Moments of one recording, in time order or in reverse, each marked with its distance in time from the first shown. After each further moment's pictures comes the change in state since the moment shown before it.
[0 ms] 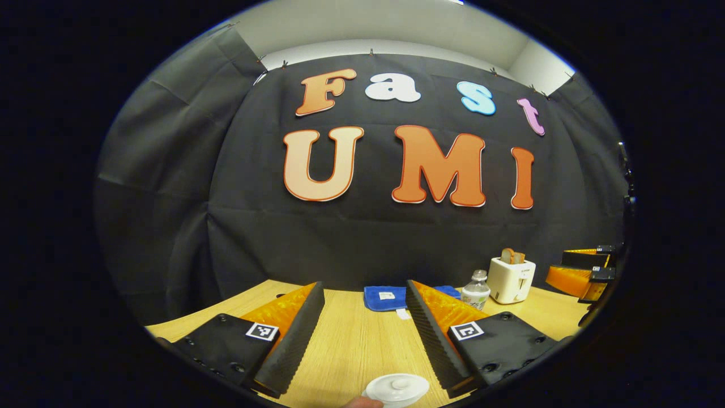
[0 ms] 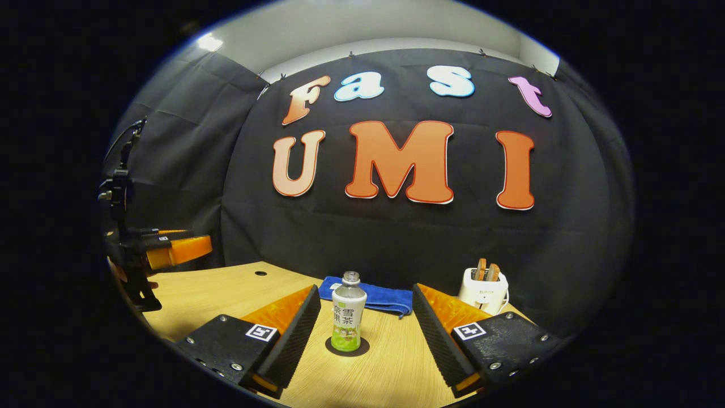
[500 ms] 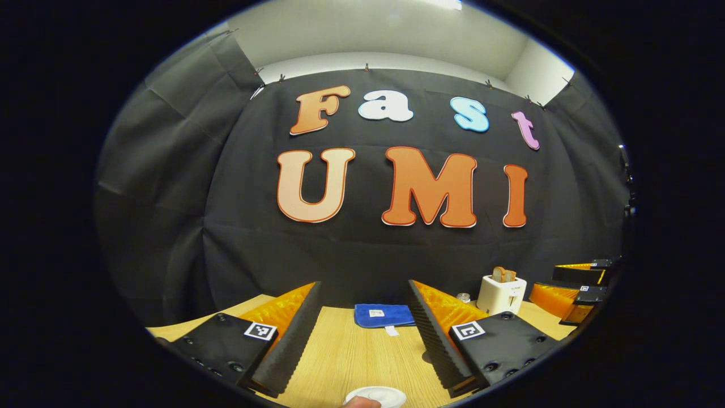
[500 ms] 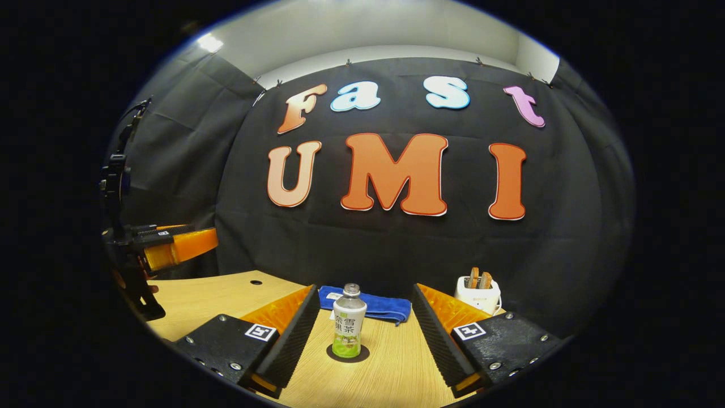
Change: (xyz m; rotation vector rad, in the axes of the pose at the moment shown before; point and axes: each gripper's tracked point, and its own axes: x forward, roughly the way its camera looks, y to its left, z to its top) left arm -0.008 -0.020 0.030 0.002 -0.070 -0.001; right arm -0.006 0.007 0.018 0.017 -0.047 -0.041
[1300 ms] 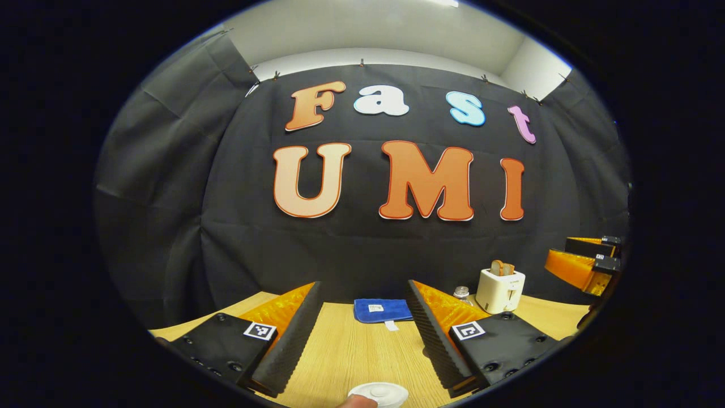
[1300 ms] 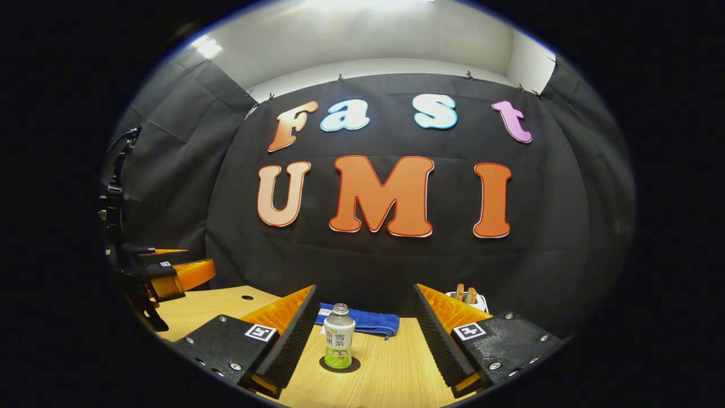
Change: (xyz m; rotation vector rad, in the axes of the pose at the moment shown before) left arm 0.002 -0.009 -0.004 0.030 0.029 -0.024; right arm -0.013 -0.011 0.039 -0.003 -0.086 -0.049
